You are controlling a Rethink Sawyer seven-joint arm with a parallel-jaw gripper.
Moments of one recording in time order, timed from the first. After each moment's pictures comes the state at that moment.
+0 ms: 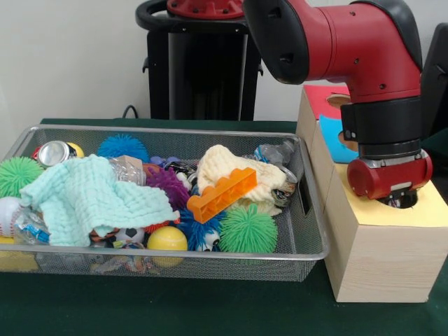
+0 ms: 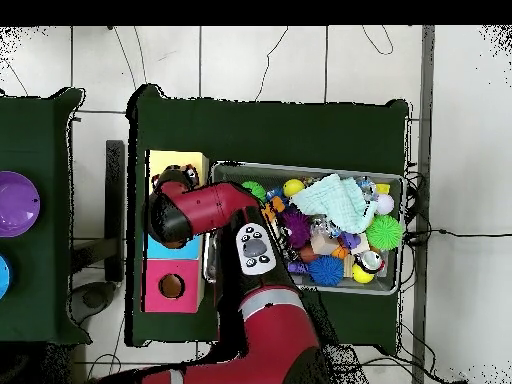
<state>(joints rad) -0.09 -0.46 0.21 1.48 -0.32 0.10 1.67</state>
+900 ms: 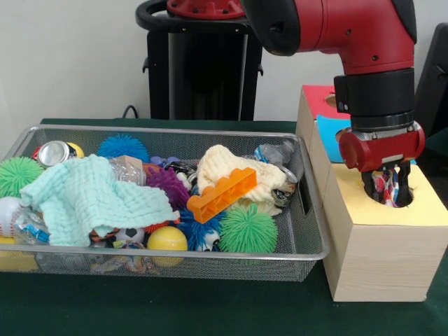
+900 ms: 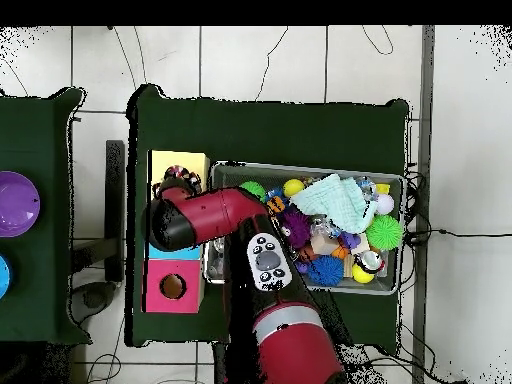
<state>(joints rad) -0.15 -0.57 0.26 1.58 -0.32 0.17 1.67</state>
